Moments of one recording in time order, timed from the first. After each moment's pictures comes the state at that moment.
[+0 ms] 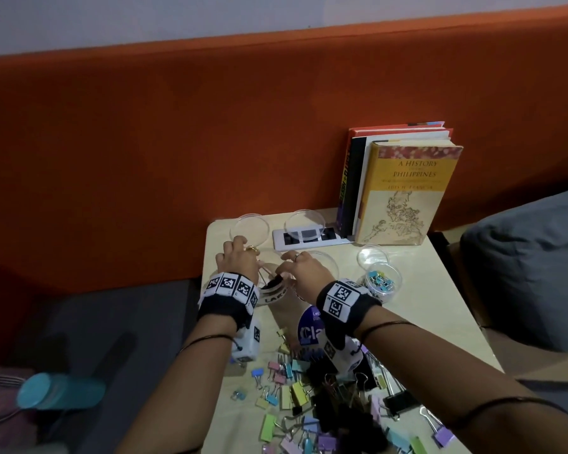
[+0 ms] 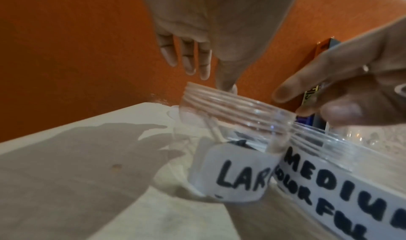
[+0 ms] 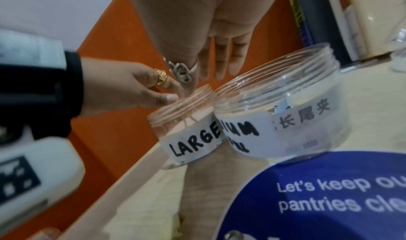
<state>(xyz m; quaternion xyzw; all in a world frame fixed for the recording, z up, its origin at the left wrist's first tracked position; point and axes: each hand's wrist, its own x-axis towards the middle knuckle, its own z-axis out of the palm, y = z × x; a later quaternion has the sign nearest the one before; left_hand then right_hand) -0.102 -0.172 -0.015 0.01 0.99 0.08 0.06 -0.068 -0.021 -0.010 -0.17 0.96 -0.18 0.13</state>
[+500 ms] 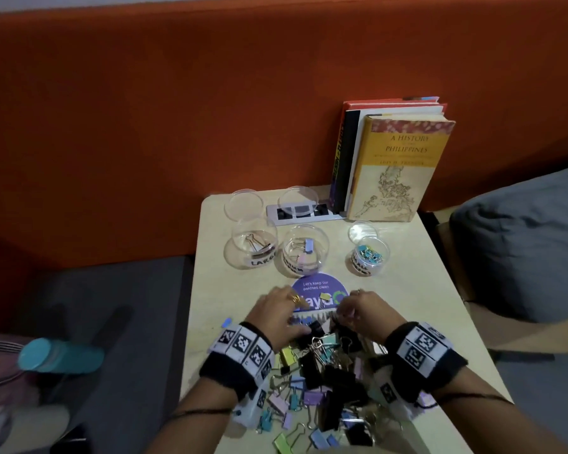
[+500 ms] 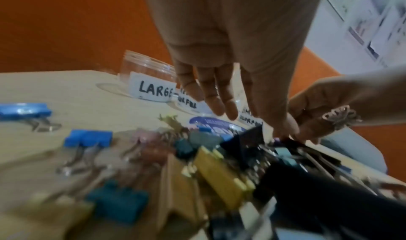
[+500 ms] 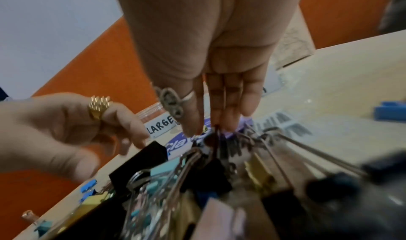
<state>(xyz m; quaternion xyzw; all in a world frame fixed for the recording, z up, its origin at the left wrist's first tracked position) 0.040 -0.134 -0.015 0.22 0.93 0.18 0.21 0.053 0.075 -0.029 -0.09 0.95 -0.20 0.21</state>
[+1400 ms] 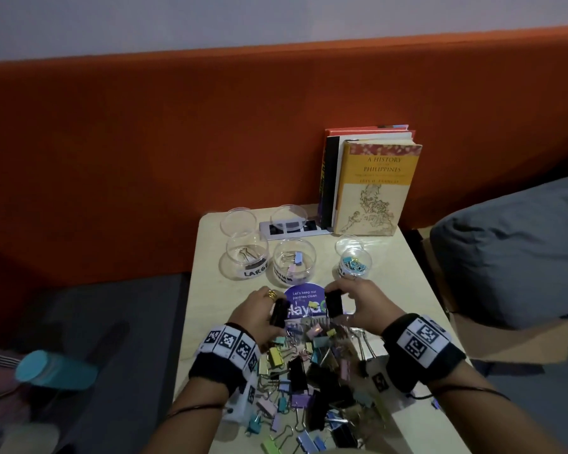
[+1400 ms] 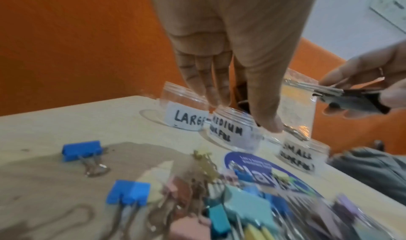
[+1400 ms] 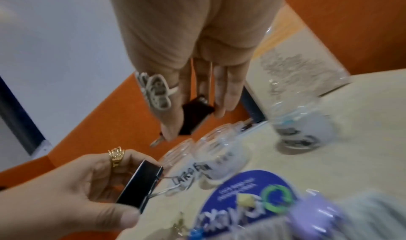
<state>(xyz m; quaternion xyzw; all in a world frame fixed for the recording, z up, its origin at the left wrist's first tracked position) 0.037 -0.143 -0.017 0.13 0.95 0.22 0.19 0.058 0.089 0.012 -0.11 0.94 -0.29 0.12</state>
